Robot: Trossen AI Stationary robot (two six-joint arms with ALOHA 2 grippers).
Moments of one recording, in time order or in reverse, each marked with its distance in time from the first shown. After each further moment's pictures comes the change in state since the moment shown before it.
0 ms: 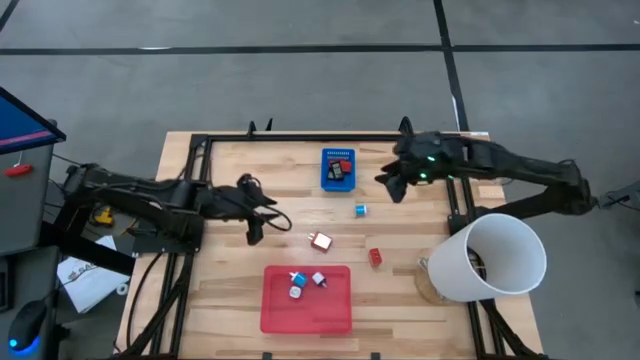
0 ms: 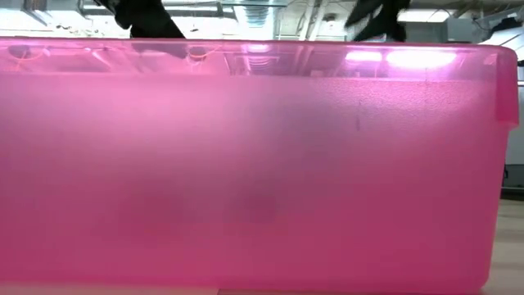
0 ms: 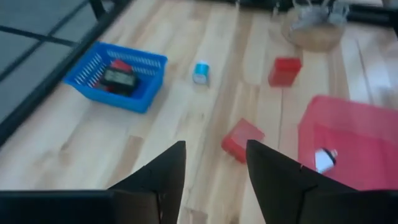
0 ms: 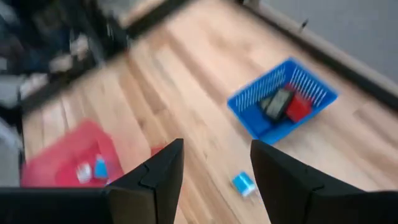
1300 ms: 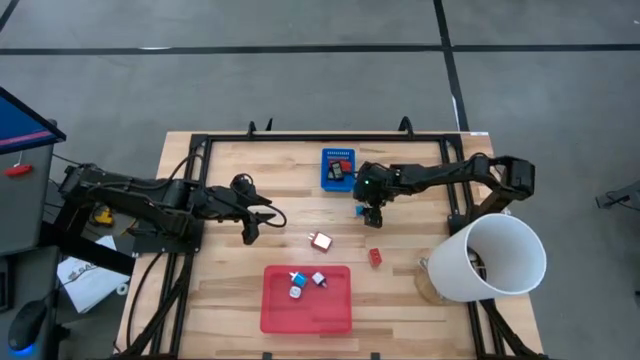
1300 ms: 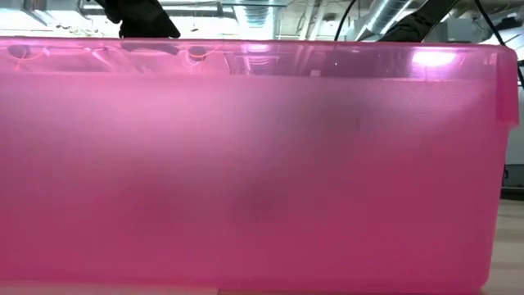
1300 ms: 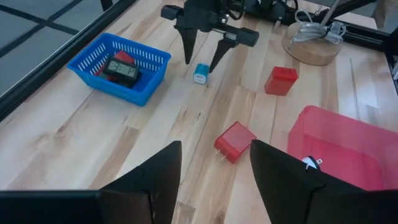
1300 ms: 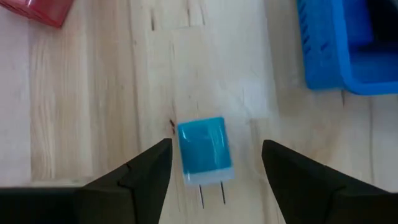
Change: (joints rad) left arm -0.018 -0.054 0.000 -0.046 -0.025 -0.121; right arm -0.109 0.512 -0.376 0.464 -0.218 -0.625
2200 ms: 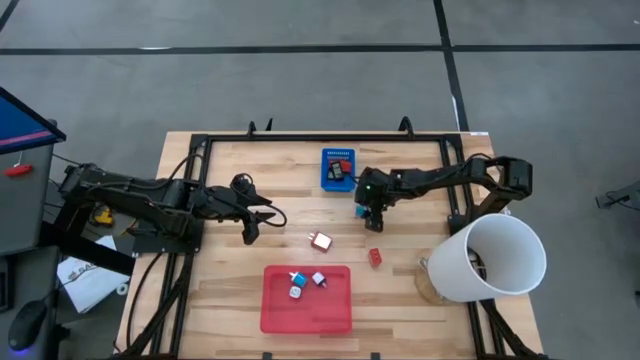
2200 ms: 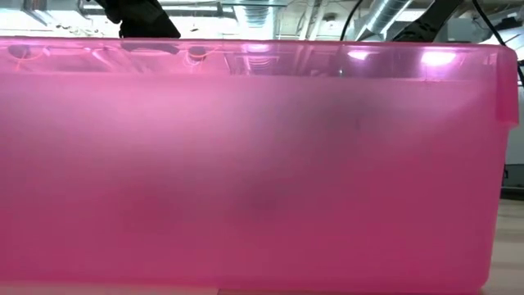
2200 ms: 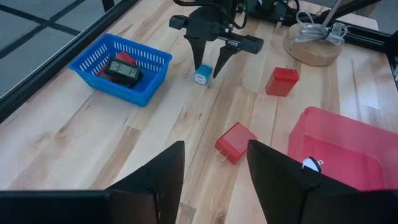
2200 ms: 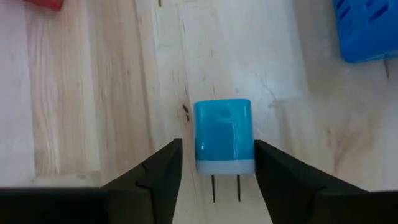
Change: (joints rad) left arm 0.000 0.000 0.000 0.001 -0.005 -0.001; right arm 0.013 0.015 -0.060 0.059 -0.023 0.063
